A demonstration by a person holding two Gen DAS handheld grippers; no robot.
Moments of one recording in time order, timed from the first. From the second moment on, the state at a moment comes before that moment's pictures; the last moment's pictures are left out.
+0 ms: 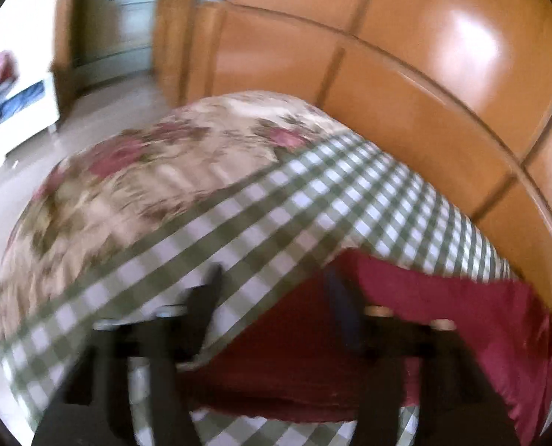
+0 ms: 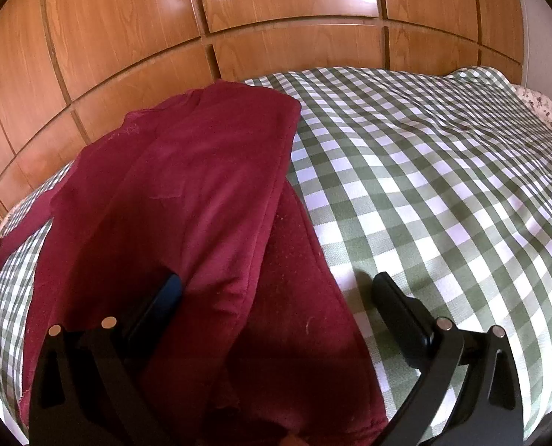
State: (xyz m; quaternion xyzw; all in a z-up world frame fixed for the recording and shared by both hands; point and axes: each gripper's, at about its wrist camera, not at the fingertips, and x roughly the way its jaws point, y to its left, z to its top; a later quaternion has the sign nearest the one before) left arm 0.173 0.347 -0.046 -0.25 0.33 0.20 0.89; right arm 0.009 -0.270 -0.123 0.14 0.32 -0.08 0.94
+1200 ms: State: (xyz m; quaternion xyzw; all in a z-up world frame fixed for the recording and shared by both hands) left arm 0.072 0.032 -0.085 -0.15 0.37 -0.19 0.90; right arm -0.022 -0.181 -0.101 -0.05 0.32 0.10 0.94
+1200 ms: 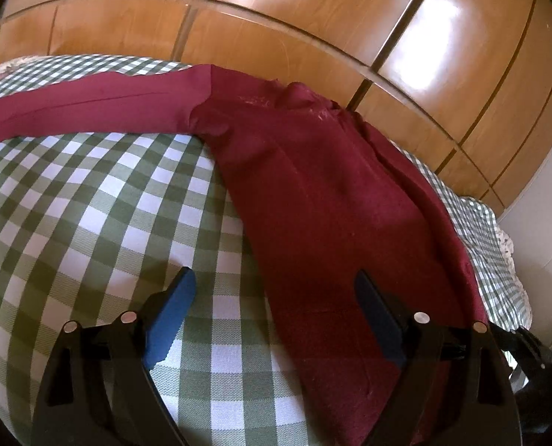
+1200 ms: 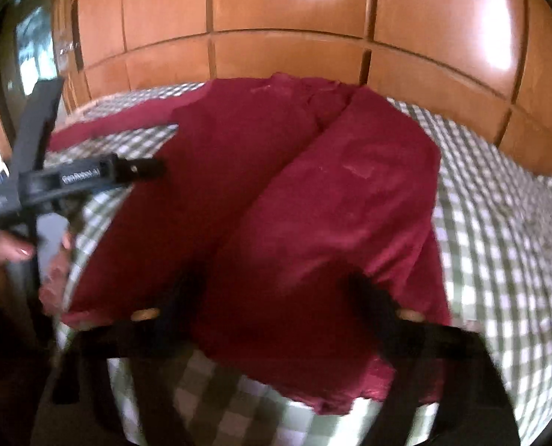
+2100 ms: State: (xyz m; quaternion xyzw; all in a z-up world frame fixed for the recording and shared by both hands) left arm 0.075 0.030 -0.088 -0.14 0.37 -0.20 0.90; right arm 0.054 -0.466 -0.035 0.07 0.28 -0.21 0.93
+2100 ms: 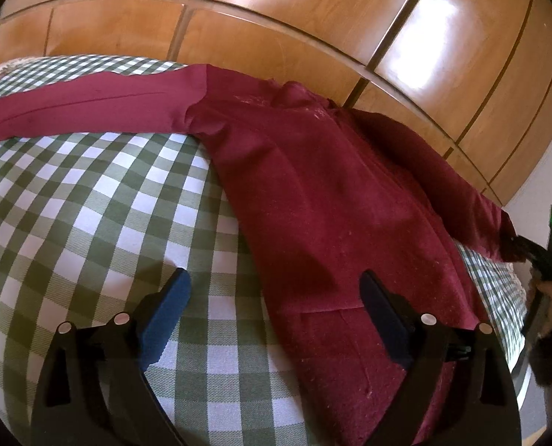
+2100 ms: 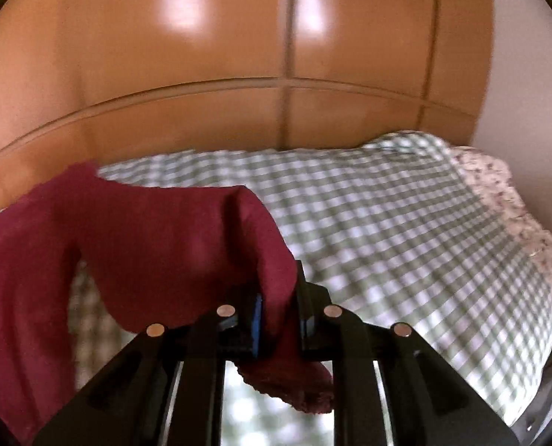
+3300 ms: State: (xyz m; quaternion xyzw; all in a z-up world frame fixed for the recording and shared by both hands) left arm 0.066 0.038 -0.090 -0.18 0.39 -0.25 0.87; right arm 0.005 -0.333 -0.106 0.22 0.35 0.08 0.91
